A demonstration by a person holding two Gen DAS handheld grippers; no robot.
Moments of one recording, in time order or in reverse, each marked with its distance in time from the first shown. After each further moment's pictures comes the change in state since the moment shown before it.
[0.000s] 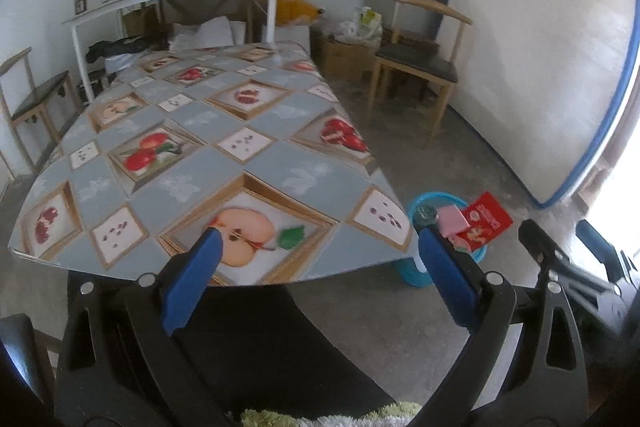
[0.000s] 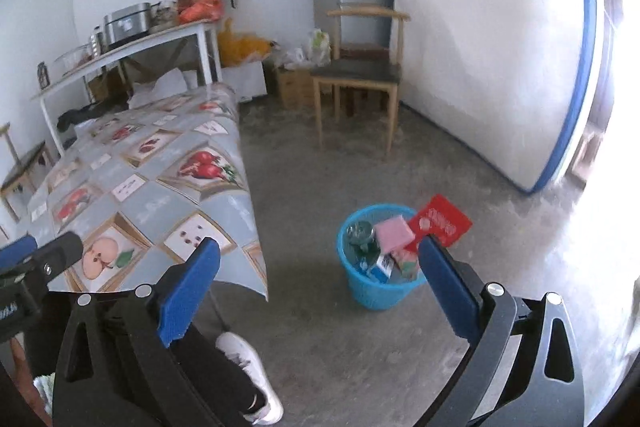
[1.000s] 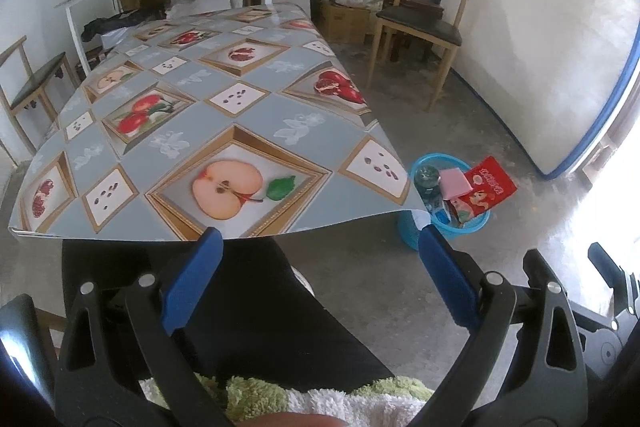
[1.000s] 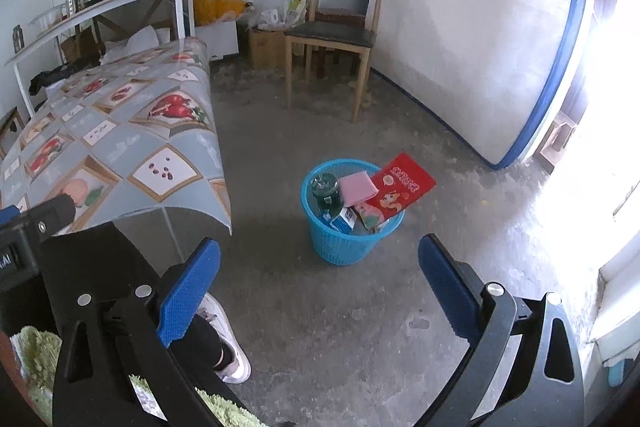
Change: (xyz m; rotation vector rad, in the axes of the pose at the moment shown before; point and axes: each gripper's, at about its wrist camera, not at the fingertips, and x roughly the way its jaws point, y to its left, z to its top) left arm 0.010 -0.015 -0.023 0.020 0.145 0.008; right arm -0.009 -0.011 -0.037 -0.004 0.189 -0.132
